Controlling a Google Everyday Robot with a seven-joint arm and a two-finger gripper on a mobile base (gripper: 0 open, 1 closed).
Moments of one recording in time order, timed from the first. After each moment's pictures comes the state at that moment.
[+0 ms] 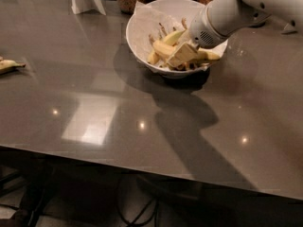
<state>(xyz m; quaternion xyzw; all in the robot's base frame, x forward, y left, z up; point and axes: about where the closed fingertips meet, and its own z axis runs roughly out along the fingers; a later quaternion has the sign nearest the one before) 0.638 -0.081 0.912 -0.53 0.78 0.07 0.34</state>
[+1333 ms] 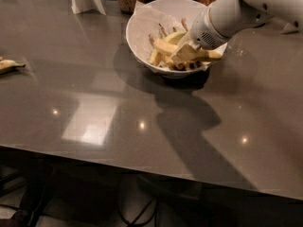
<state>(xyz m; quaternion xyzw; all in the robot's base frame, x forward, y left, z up) 0.634 -0.081 0.913 -0.53 0.77 0.07 0.34</state>
